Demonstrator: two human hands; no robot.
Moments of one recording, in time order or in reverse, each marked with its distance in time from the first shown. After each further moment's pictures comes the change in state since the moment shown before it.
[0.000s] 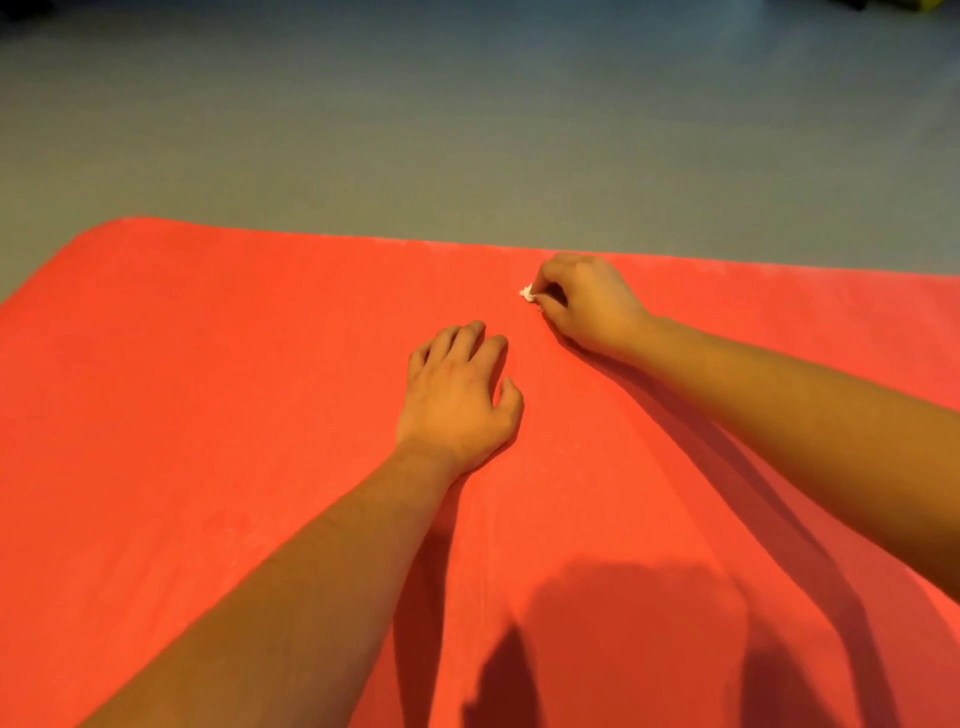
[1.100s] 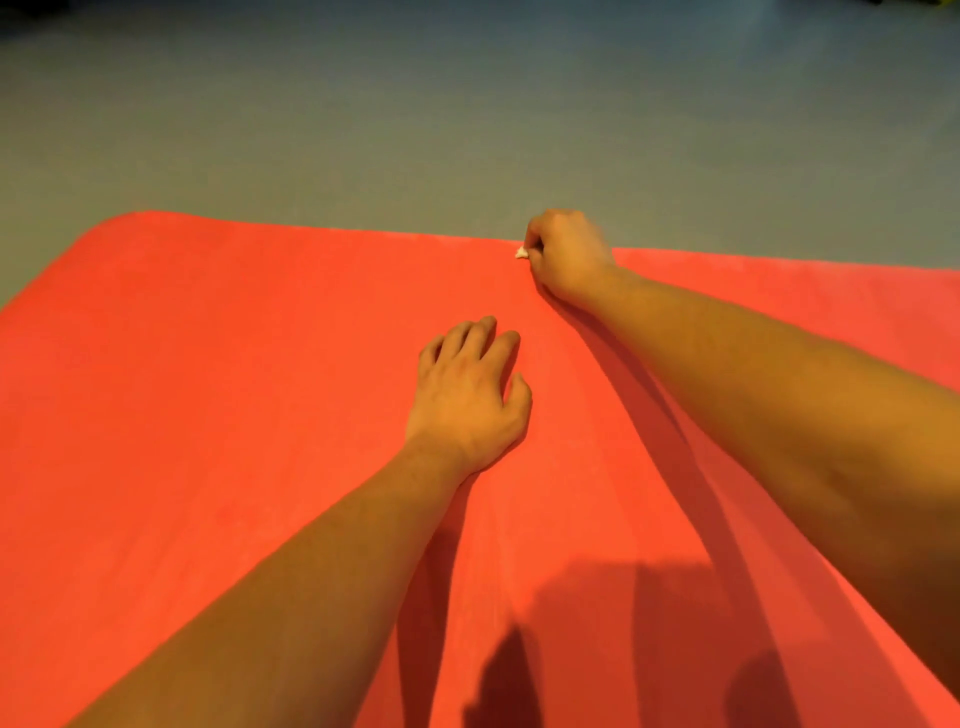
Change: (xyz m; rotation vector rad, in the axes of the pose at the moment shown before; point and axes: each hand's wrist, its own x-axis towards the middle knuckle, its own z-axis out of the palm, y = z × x) left_hand -0.004 -0.002 0.003 0.006 0.001 0.007; right_hand 0.068 -0.004 0.019 -0.099 -0.023 0.224
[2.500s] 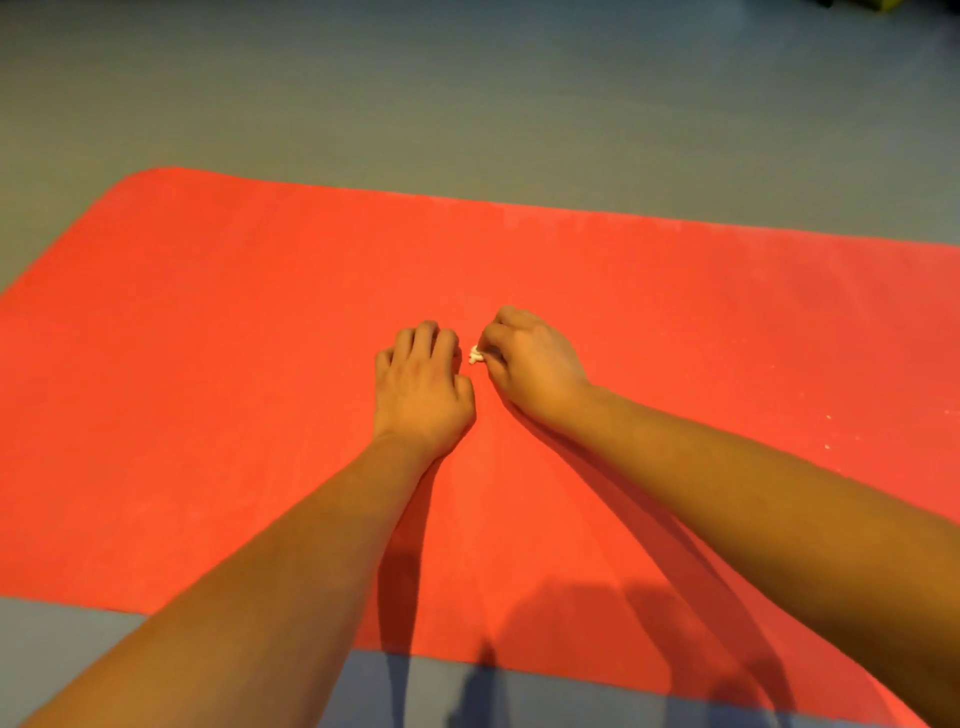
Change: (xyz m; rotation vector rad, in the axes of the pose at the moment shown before) left_hand -0.108 0.005 -0.041 0.016 0.034 -0.105; right_hand -0.235 -0.088 -0.025 0.081 -0.030 -0.218
